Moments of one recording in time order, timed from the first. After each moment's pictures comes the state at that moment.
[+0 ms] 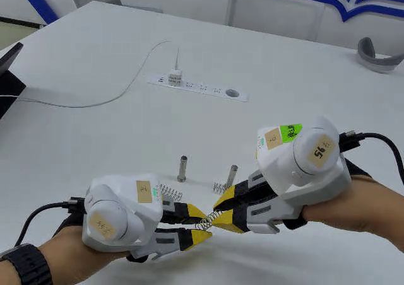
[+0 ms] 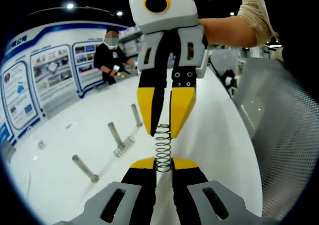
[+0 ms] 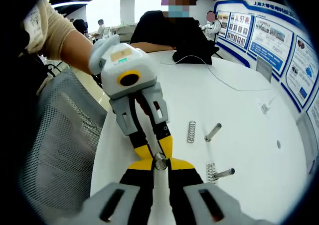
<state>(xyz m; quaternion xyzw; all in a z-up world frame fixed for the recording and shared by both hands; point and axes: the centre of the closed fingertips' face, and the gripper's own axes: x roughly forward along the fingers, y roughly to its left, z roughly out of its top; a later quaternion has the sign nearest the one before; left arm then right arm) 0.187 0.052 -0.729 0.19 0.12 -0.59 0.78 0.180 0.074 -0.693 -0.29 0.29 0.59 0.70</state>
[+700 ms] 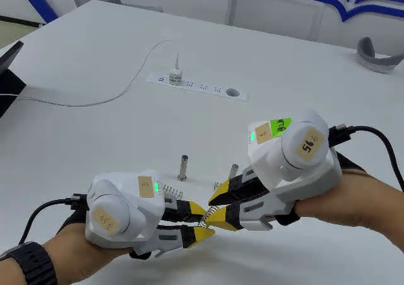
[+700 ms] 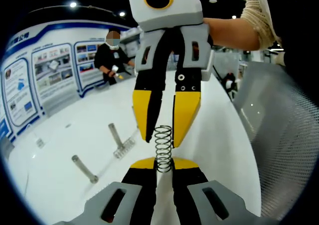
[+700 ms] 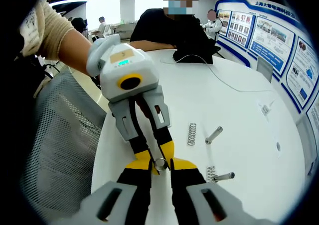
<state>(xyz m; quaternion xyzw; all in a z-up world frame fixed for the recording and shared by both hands) 0.188 0.051 -0.727 0.17 0.12 -0.59 0.78 0.180 0.079 -0.694 -0.30 0.30 0.58 0.69</state>
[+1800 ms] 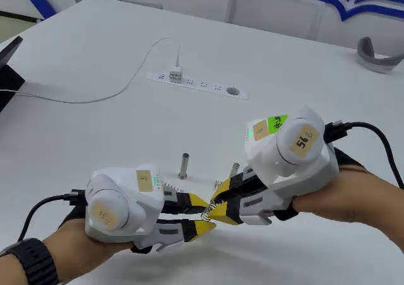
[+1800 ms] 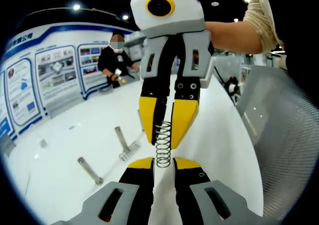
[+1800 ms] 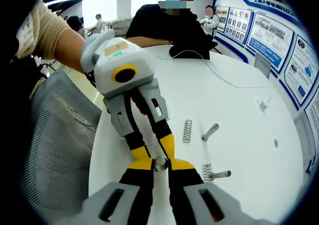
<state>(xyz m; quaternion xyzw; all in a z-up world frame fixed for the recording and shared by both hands) 0.196 0.055 -0.720 0.16 0.11 -0.58 0.79 0.191 0.075 -0.694 -0.31 0.32 0.57 0.70</state>
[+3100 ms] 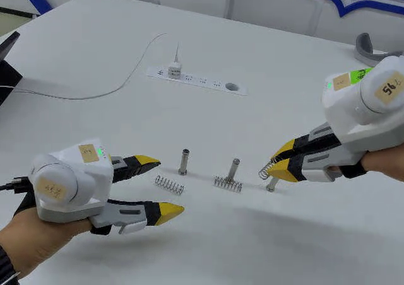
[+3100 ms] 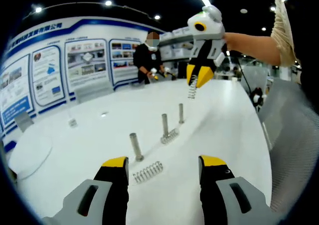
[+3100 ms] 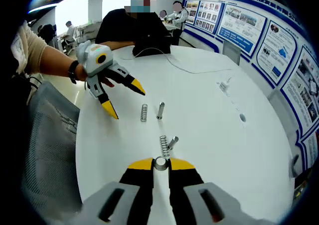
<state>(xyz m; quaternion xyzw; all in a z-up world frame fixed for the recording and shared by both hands) 0.235 0.123 -0.712 0.11 0.12 -0.48 0.86 0.237 -0.013 -0.650 -0.30 0.33 0.46 0.77</state>
